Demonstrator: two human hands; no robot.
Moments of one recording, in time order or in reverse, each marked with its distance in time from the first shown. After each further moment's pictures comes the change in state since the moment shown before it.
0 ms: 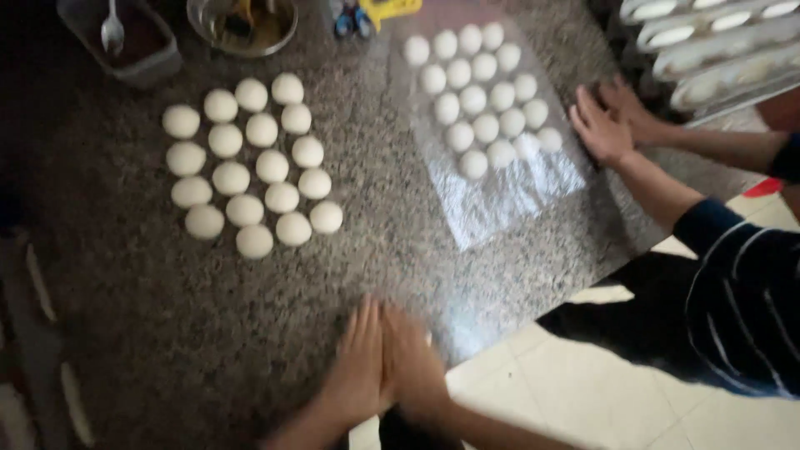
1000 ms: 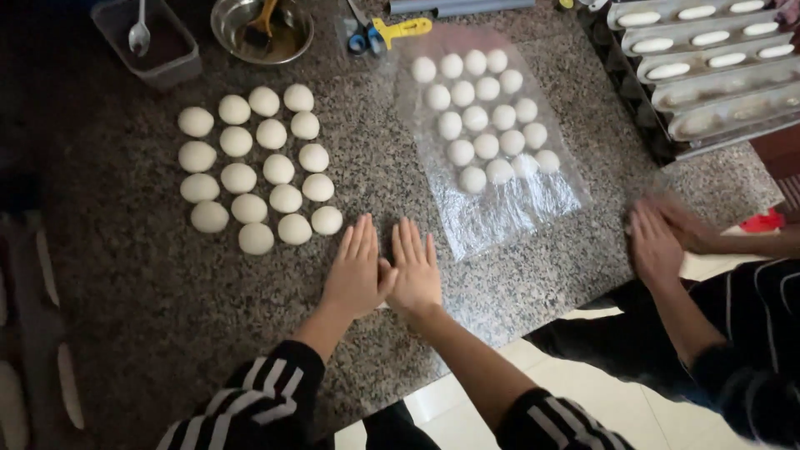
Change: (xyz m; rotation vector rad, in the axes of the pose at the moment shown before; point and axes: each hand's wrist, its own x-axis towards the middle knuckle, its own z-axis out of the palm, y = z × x) left_hand 0.111 -0.066 0.011 -0.017 0.036 -0.219; right_hand 0.098 0.057 -0.047 -0.615 0.555 0.075
